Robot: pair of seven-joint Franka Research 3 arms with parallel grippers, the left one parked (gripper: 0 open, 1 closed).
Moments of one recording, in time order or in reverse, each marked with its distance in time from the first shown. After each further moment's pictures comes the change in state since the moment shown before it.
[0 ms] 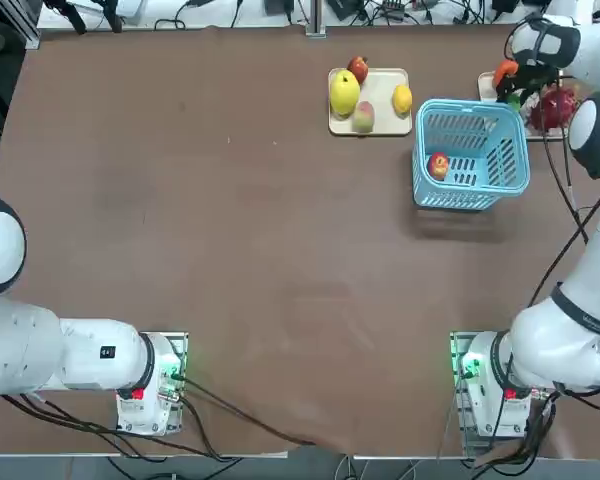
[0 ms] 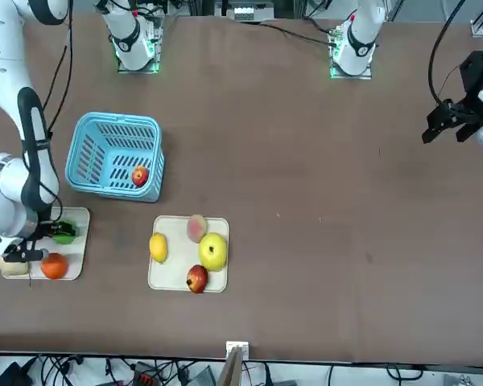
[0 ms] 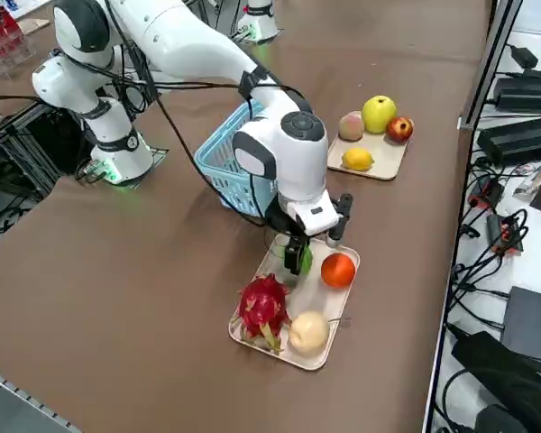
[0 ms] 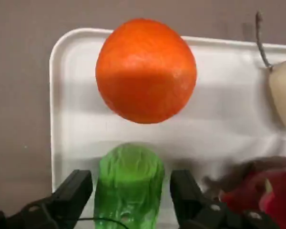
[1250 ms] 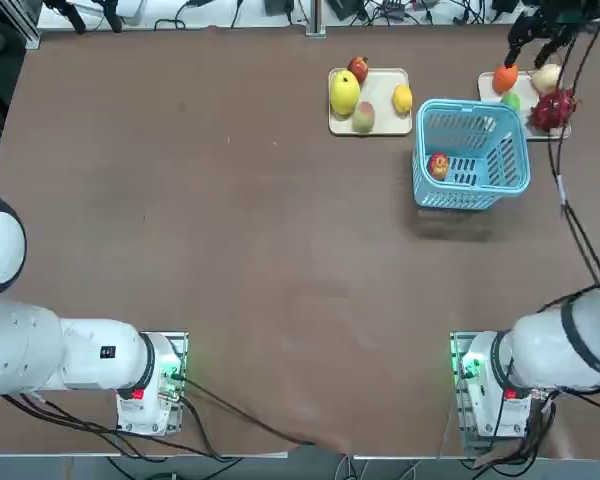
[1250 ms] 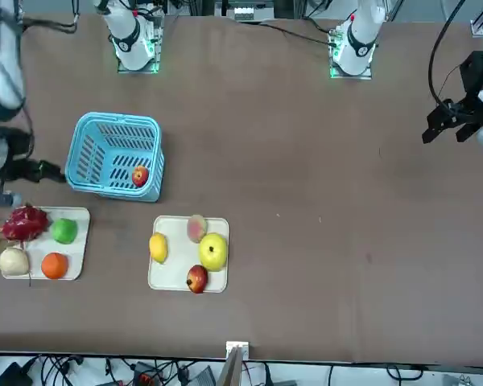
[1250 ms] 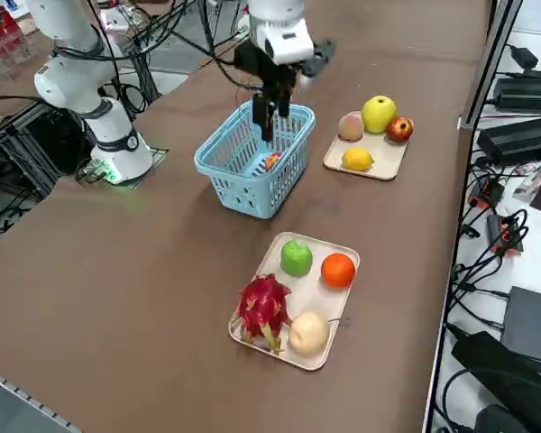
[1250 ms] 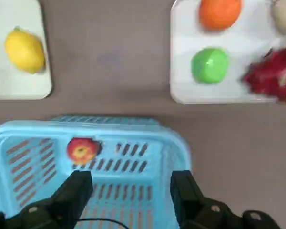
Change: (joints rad) arm 0.170 -0.595 0.049 -0.259 0.006 -0.445 0.312
